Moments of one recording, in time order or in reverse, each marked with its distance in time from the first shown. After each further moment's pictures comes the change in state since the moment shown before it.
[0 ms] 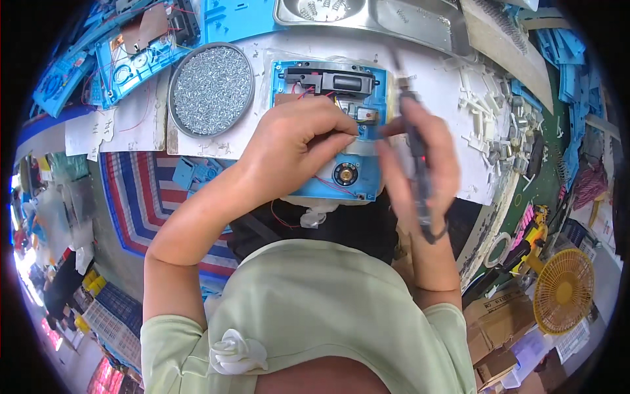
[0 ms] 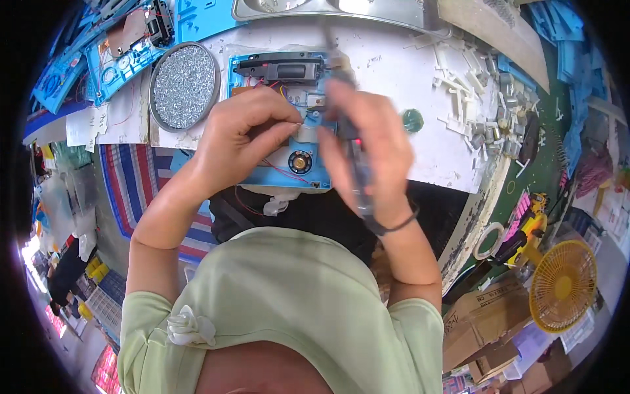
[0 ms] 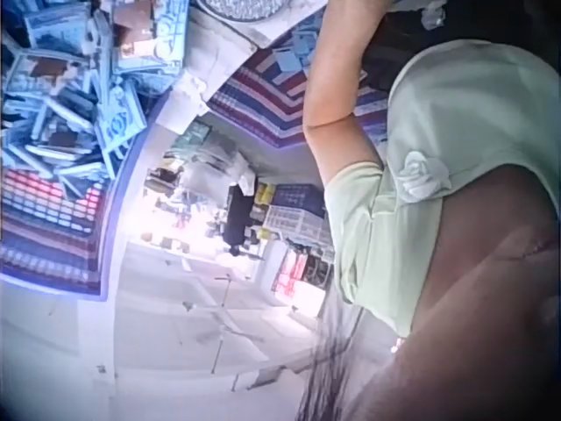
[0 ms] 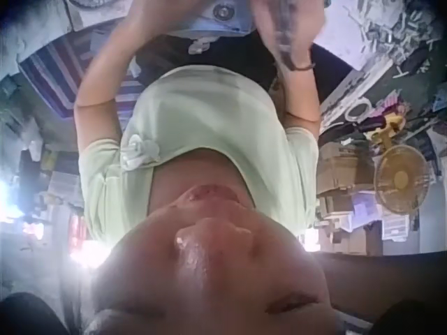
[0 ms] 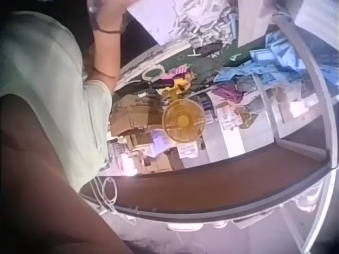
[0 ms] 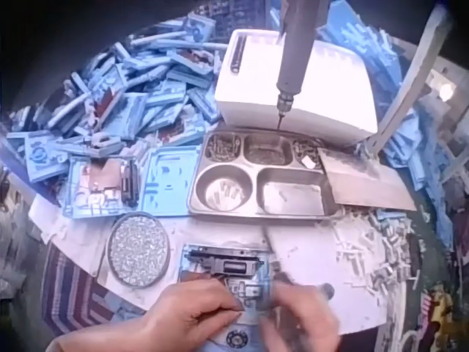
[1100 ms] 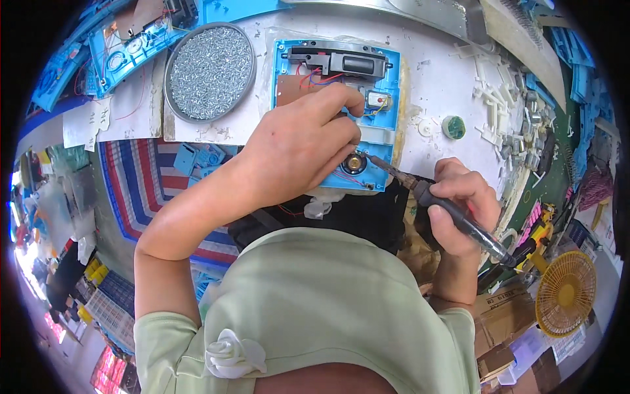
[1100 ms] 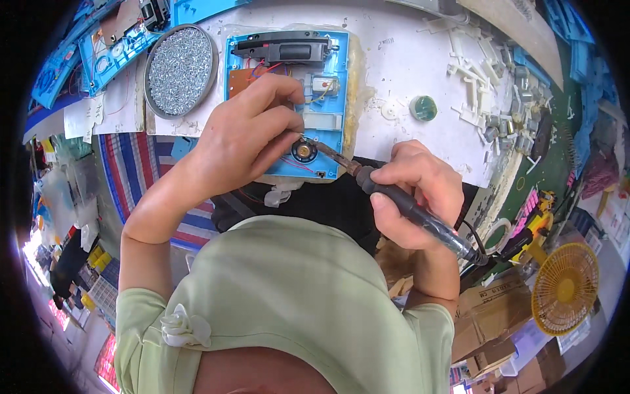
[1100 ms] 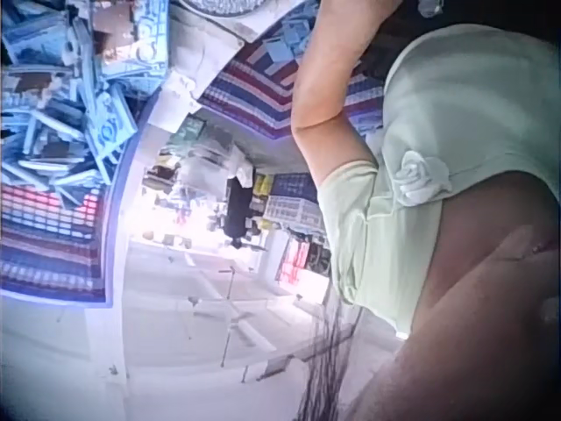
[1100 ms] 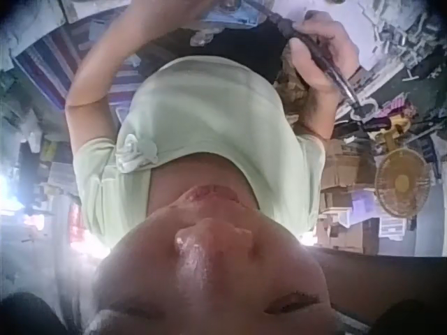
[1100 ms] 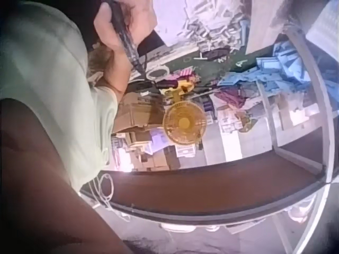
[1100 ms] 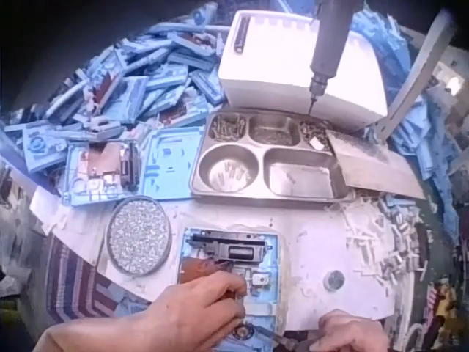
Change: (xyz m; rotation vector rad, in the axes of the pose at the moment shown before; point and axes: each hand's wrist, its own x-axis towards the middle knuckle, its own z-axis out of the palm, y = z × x) left_hand -0.012 0.004 0.003 0.293 -0.110 0.172; right_hand -0.033 0.009 -0.057 0.399 -0.241 0.075
